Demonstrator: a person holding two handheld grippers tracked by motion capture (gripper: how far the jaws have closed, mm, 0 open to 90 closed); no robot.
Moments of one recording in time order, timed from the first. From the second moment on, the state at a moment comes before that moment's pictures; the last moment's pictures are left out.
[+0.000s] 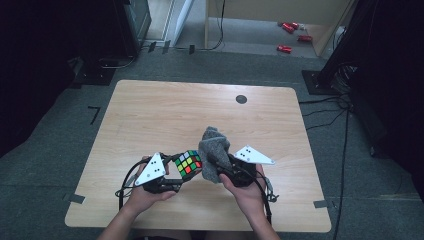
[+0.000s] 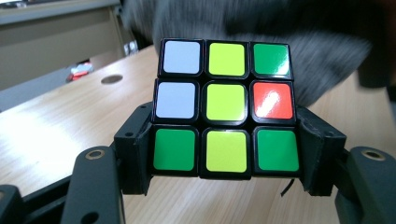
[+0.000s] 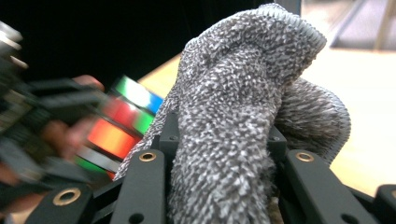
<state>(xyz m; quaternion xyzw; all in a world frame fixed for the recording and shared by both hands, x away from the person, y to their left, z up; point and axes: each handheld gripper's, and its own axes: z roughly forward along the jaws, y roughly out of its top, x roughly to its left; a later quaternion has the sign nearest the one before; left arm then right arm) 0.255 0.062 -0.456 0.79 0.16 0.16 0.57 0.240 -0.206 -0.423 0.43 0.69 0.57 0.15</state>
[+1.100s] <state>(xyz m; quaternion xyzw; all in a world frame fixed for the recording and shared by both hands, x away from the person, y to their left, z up) 0.254 0.066 -0.450 0.77 0.18 0.13 0.60 0.242 -0.205 -0.436 0.44 0.69 0.56 0.13</state>
